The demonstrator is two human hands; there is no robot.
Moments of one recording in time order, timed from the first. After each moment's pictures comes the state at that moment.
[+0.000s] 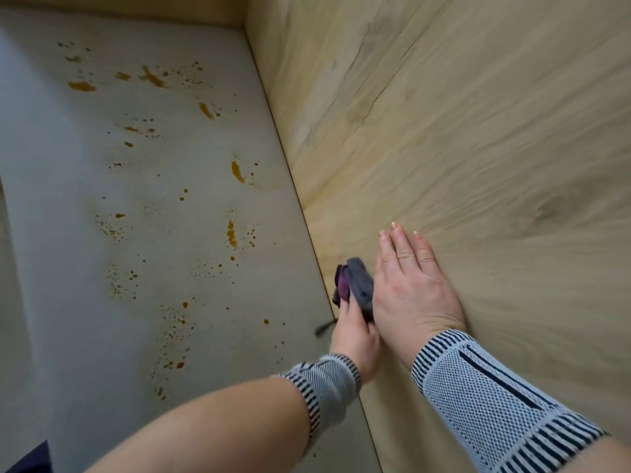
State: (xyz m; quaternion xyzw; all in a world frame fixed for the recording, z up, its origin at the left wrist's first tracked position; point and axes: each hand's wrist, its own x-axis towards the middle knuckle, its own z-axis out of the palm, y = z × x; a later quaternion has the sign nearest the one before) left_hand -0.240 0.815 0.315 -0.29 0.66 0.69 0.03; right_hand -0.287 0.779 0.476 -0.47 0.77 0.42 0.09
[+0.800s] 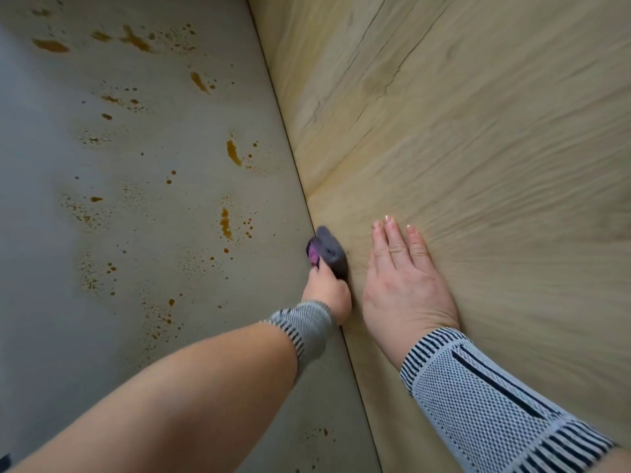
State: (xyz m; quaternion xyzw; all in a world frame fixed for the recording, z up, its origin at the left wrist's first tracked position) left_hand -0.276 0.747 0.267 -0.42 0.63 0.63 0.19; right_hand -0.295 0.780 0.421 -0.49 0.79 0.38 0.04
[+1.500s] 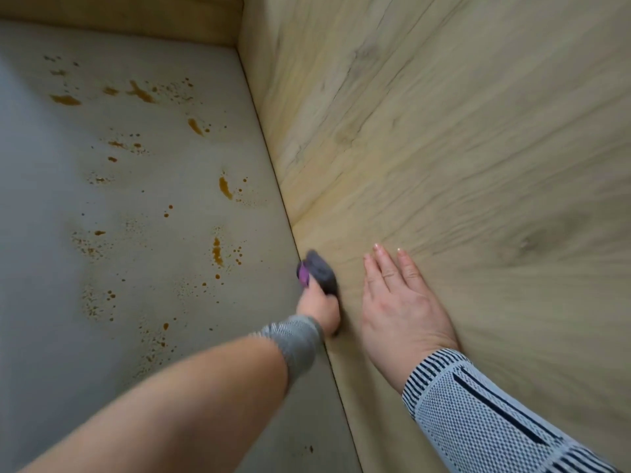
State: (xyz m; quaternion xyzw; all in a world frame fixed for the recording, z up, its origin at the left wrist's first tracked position) left_hand -0.276 0.740 0.307 -0.41 0.60 0.67 0.12; right_hand -0.297 0.783 0.473 -0.52 0.74 0.41 0.11
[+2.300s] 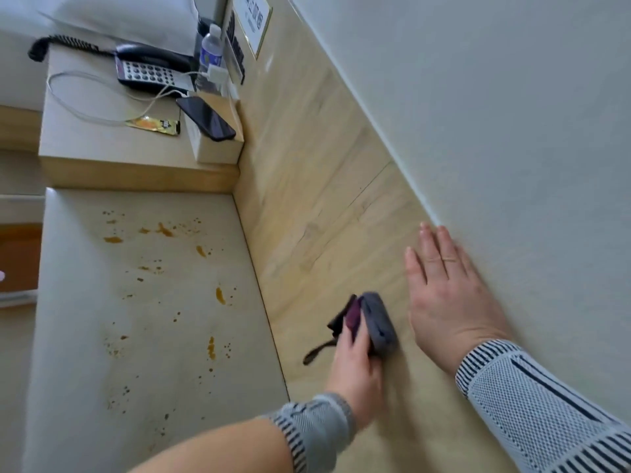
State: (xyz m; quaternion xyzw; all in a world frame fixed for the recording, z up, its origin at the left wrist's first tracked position) left_hand -0.250 0.733 0.539 -0.18 0.68 0.70 -0.13; right_hand -0.333 0.753 0.681 -0.45 0.83 0.24 -0.22
